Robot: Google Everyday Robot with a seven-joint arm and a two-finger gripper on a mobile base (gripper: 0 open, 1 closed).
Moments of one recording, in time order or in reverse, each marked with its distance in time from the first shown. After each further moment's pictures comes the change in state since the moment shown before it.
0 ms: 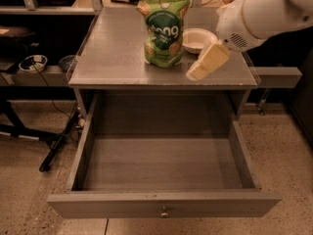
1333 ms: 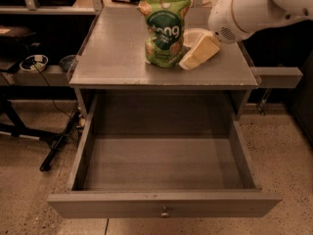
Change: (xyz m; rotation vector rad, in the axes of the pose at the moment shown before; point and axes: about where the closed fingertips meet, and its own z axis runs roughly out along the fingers) arm -0.019 -0.028 0.022 0.077 -0.056 -0.038
